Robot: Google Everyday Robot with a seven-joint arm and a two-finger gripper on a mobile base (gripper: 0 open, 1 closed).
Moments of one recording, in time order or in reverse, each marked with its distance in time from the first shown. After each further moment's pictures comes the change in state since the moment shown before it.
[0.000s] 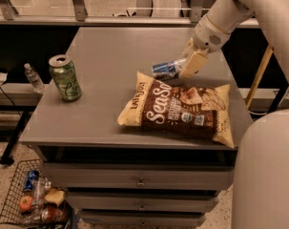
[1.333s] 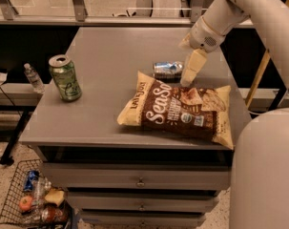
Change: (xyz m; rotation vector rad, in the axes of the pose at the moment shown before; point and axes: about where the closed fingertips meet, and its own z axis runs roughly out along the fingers) arm -0.006 -0.013 0.010 0.032 -0.019 -0.001
